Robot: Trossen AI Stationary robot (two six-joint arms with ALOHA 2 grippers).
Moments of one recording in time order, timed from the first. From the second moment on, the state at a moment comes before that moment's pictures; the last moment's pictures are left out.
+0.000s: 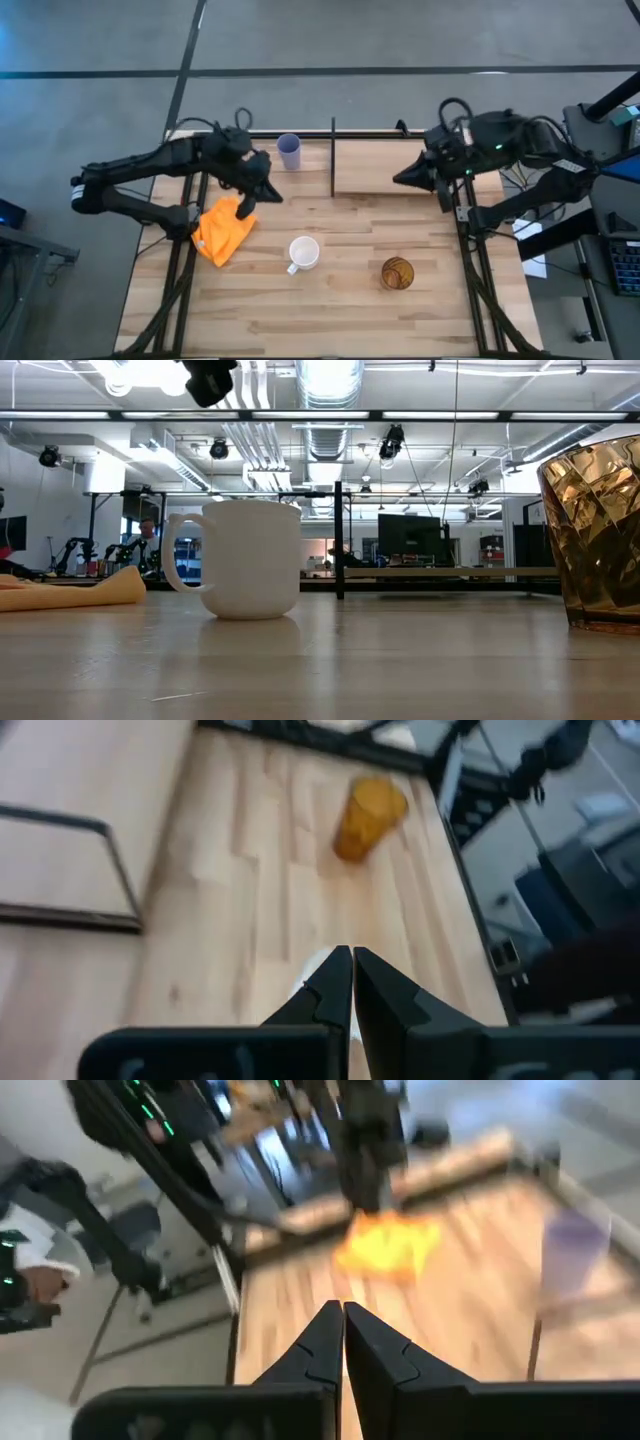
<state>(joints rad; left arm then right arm) 0.21 1.14 1.24 -0.77 0.42 -0.05 0.07 1.22 1.77 -0.99 -0.04 0.42</state>
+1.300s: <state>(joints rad) 0.09 1.58 1.23 -0.77 0.39 -0.07 0.09 1.44 1.74 -1.27 -0.14 0.56</state>
